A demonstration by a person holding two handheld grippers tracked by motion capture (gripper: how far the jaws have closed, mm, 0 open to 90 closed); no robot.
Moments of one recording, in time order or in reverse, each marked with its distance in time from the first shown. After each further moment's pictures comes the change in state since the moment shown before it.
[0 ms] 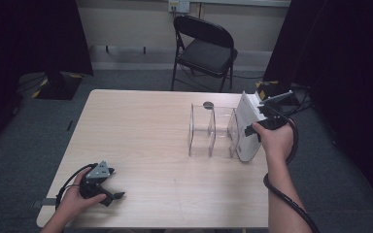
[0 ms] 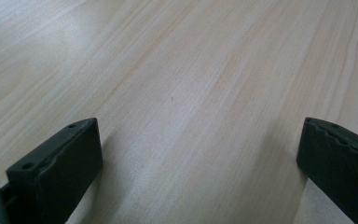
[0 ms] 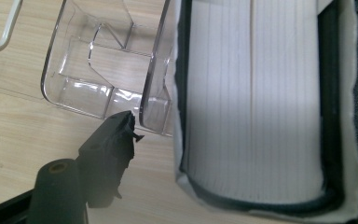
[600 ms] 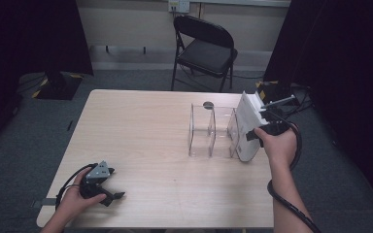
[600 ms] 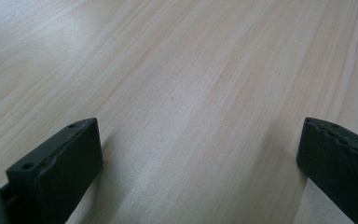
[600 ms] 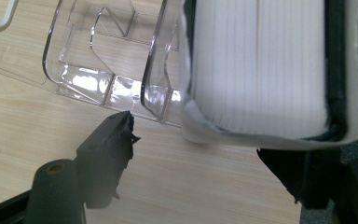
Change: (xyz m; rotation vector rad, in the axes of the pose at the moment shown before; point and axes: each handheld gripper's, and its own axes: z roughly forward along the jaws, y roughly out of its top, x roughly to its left) left arm 0.000 0.000 0.000 0.000 -0.001 0.000; right arm 0.001 -0.015 -0.005 -0.003 -0.003 -0.015
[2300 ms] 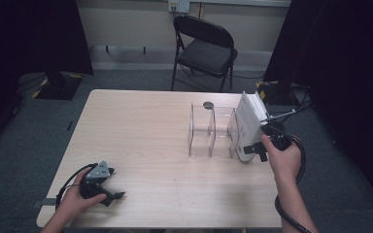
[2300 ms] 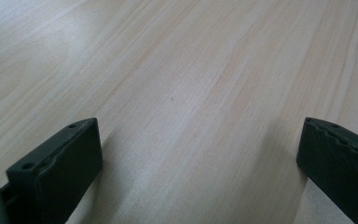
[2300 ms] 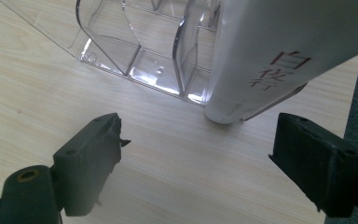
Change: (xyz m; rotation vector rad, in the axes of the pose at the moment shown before) left arm 0.000 0.000 0.000 0.000 0.001 0.002; right arm 0.003 -0.037 0.003 -0.028 0.094 -0.100
